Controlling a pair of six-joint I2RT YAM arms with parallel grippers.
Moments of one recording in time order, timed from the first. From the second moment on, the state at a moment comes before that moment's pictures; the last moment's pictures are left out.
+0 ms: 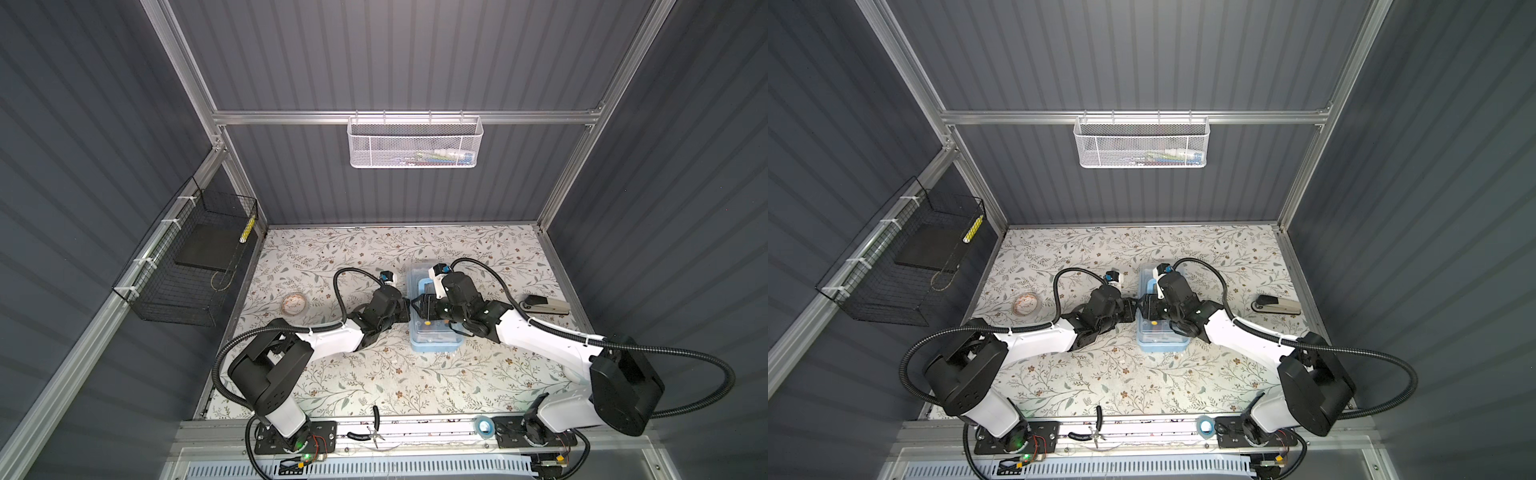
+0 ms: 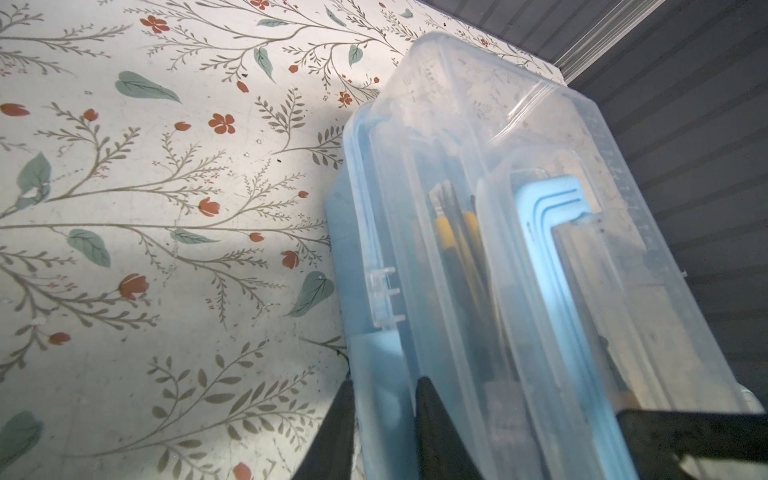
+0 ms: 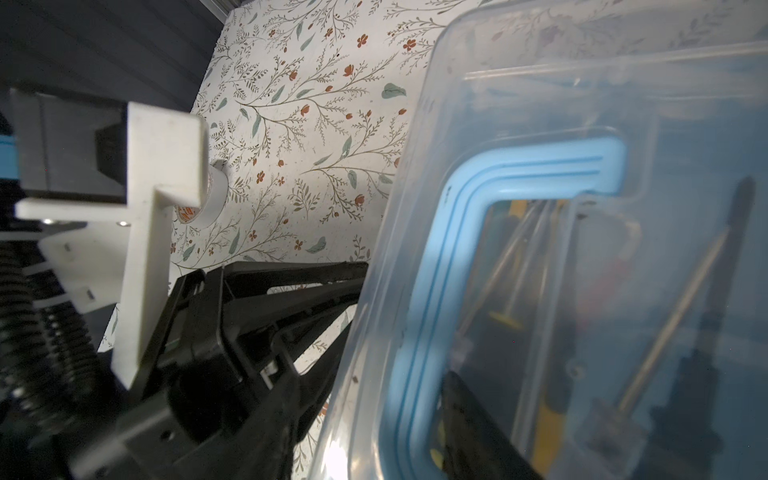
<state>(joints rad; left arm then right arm) -0.79 1.63 0.81 0.23 -0.10 -0.65 0.72 1.43 0.87 -0.11 -0.08 0.58</state>
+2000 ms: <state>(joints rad) -0.66 1.60 0.77 0.18 0.03 -0.66 0.71 1.46 0.91 -0.13 -0.10 0.58</state>
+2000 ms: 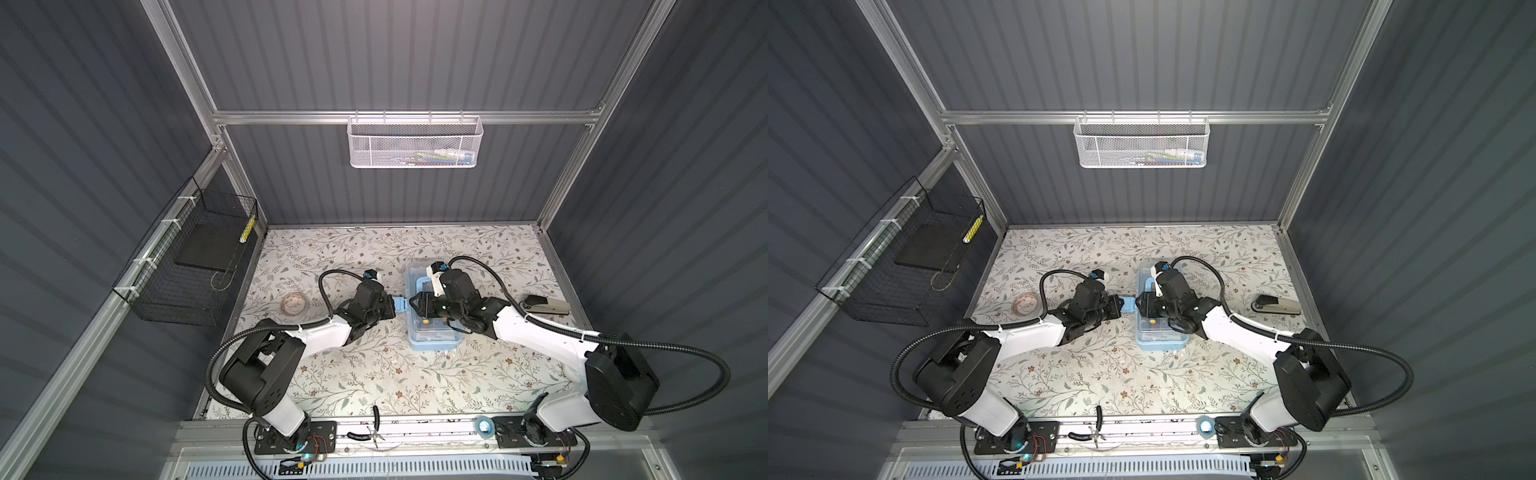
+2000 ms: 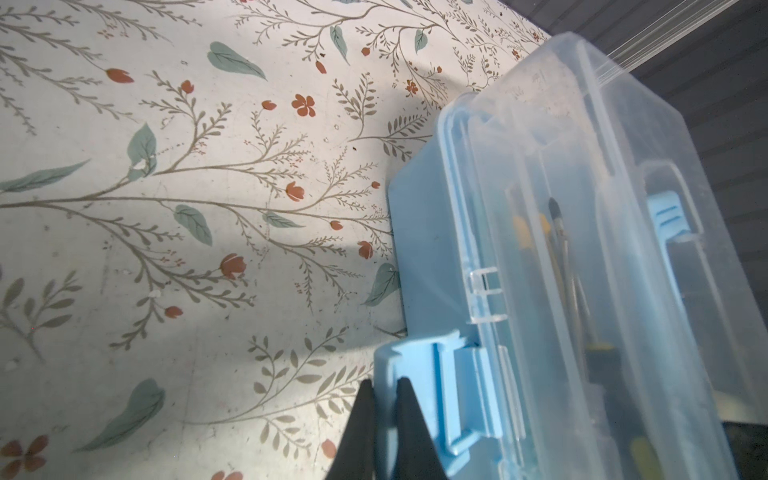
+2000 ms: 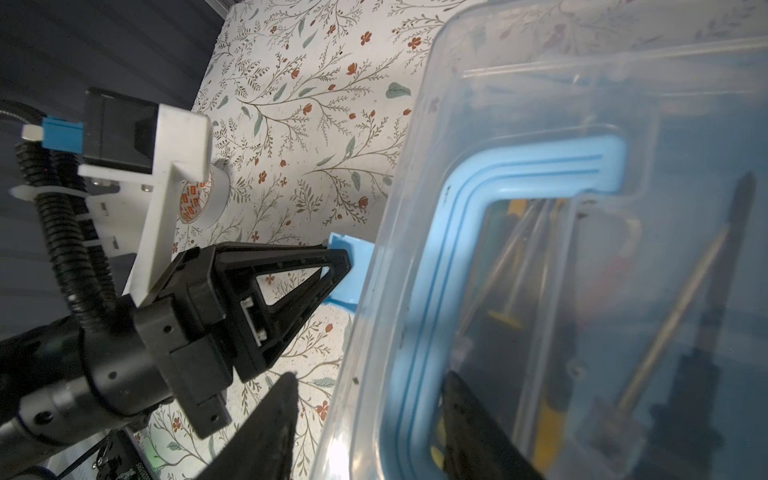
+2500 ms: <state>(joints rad) -0.65 1.58 0.77 0.28 0.16 -0.72 0.70 1.46 0.91 -0.13 -0.11 0.58</state>
